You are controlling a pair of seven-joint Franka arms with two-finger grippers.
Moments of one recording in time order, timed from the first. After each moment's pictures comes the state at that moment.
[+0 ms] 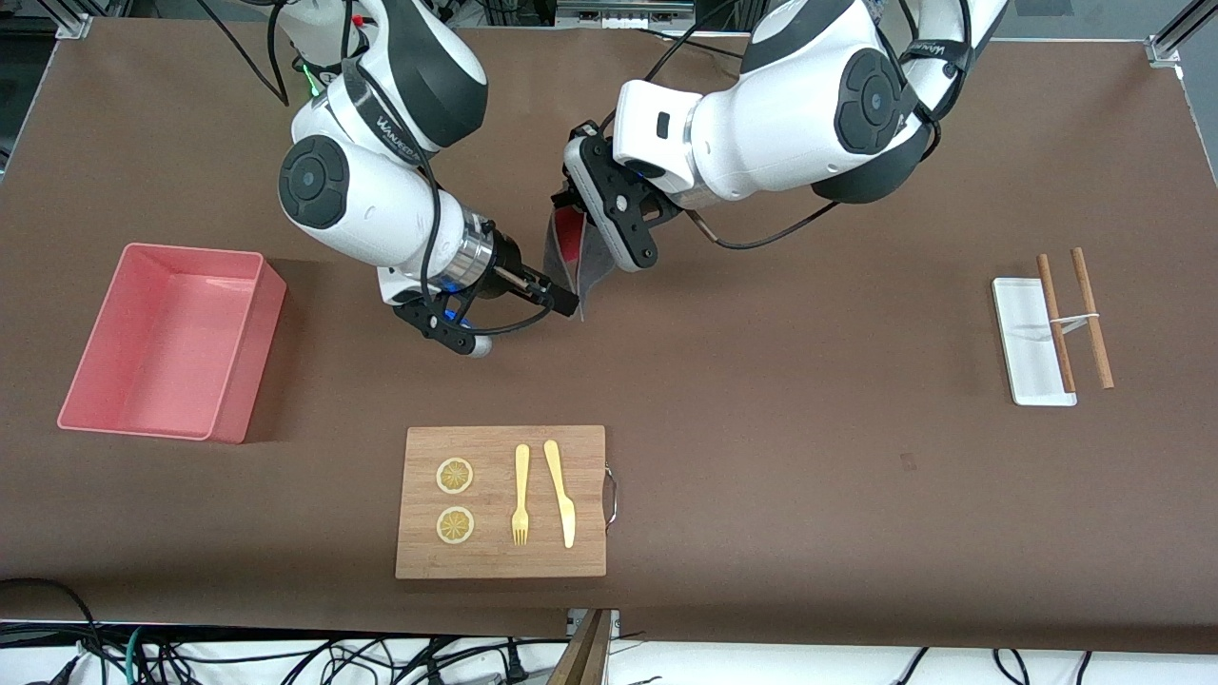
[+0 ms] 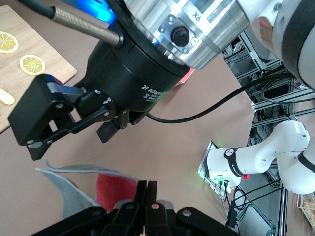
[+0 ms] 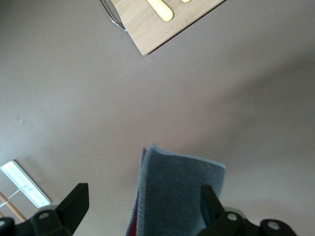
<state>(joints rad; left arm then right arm) -0.26 0.47 -0.48 -1.24 -0.55 1.91 0.25 0.51 0.45 0.03 -1.36 0.42 1.90 0.94</state>
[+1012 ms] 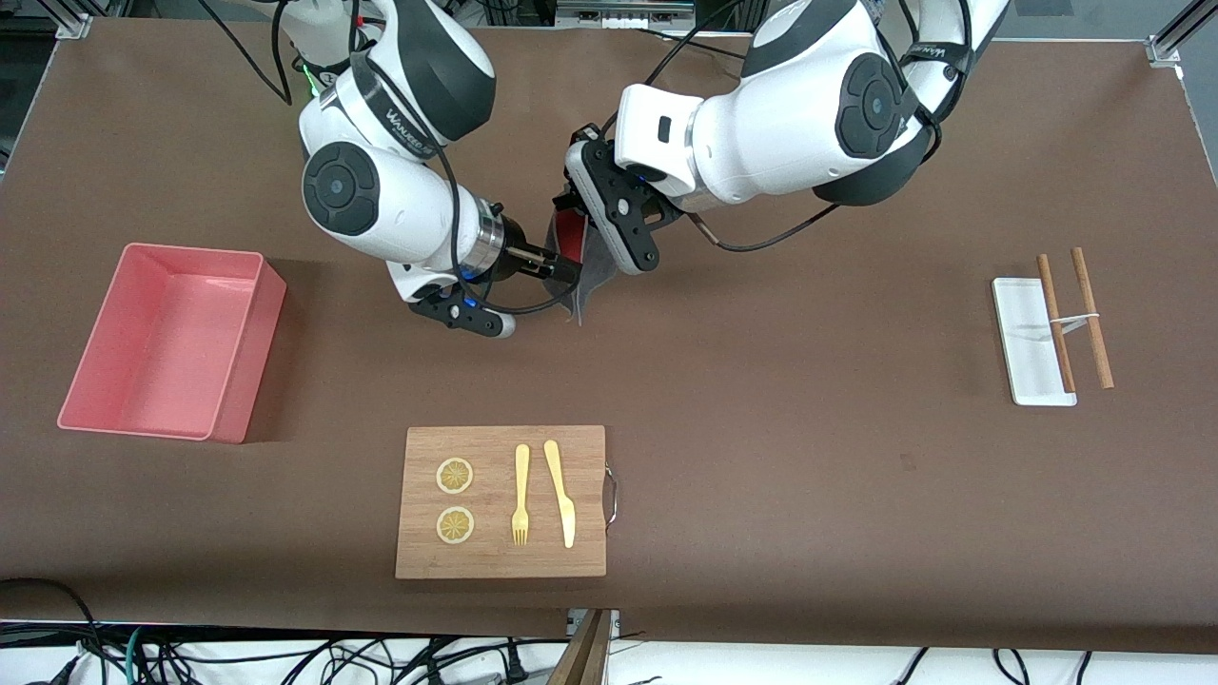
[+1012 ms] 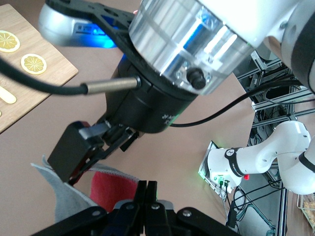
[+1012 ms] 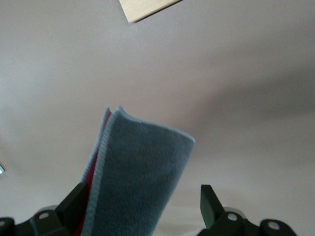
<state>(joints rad) -0.26 0.47 -0.48 -1.24 -0.55 1.91 0.25 0.53 0.46 0.04 -1.35 0.39 1.76 0.80</state>
